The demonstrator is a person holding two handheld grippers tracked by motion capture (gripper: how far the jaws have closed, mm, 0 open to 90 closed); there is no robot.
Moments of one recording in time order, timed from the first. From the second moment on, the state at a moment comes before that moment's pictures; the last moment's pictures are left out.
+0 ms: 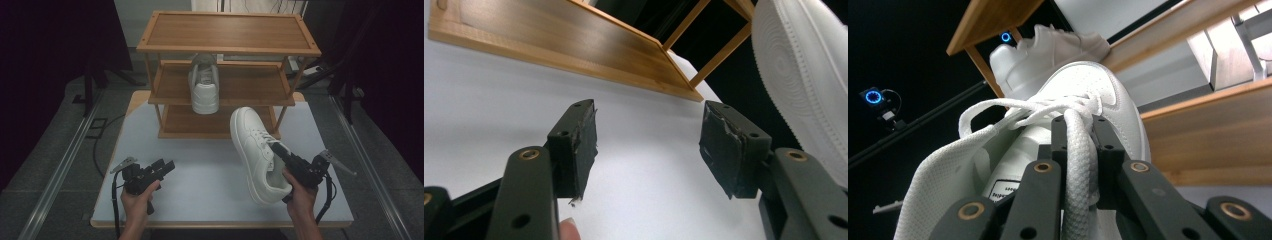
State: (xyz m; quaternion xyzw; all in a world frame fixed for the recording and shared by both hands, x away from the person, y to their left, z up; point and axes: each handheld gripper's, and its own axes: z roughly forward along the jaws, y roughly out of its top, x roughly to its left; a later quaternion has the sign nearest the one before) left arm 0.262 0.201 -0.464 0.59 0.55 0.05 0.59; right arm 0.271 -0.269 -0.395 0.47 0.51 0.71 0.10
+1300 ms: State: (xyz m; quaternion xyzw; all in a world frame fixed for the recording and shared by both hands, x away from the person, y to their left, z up) left arm 0.260 0.214 -0.466 0.57 0.56 0.03 0.60; right arm 0.380 -0.216 -0.296 0.50 0.48 0.70 0.16
